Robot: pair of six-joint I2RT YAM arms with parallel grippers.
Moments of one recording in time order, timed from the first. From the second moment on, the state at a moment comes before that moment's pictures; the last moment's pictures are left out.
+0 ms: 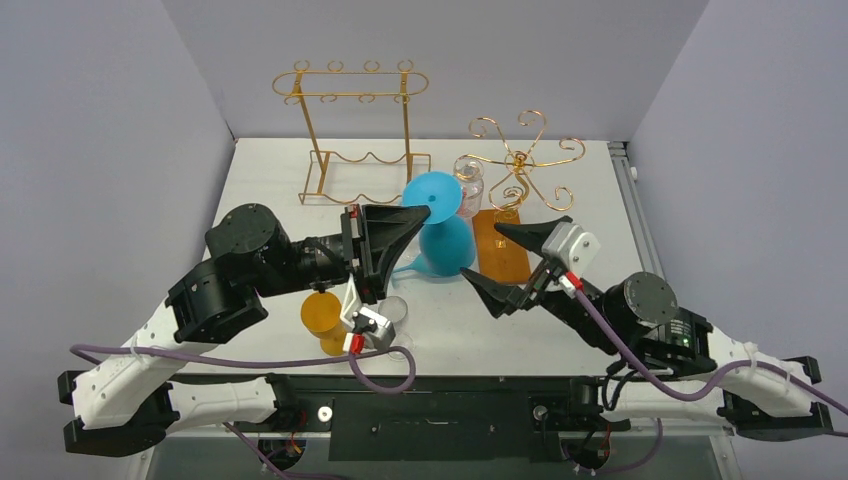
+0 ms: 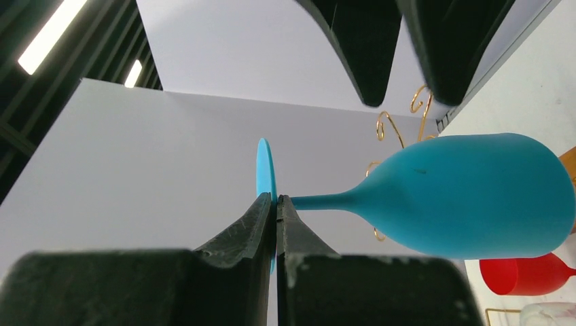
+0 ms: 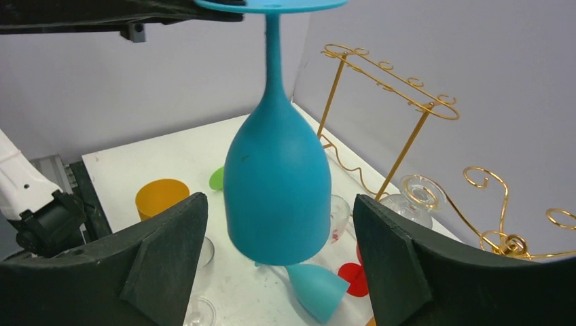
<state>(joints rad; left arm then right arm) -1.09 1.02 1.52 -0.43 0.27 1.43 1.40 0.76 1.18 -0.26 0.45 -0.27</state>
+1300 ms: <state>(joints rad) -1.09 1.02 1.52 -0.42 0.38 1.45 0.88 0.83 1.05 -0.05 -0.38 0.03</state>
